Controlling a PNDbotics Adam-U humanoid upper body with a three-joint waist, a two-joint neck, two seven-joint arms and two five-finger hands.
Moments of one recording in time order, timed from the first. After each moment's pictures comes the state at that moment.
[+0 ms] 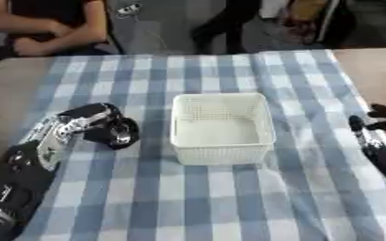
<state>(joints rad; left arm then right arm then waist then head) -0.69 0.40 -0.17 -0.83 -0.84 -0.25 -0.45 -0.10 -0.28 -0.12 -1.59 0.52 -0.07 -0.17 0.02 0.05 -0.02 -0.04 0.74</state>
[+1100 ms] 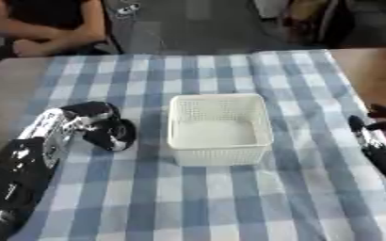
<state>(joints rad) -0.68 0.41 -0.19 -0.88 -1.02 -0.26 -0.44 -0.10 -0.28 -0.12 -1.59 0.52 -0.07 -0.17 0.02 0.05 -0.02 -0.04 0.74</state>
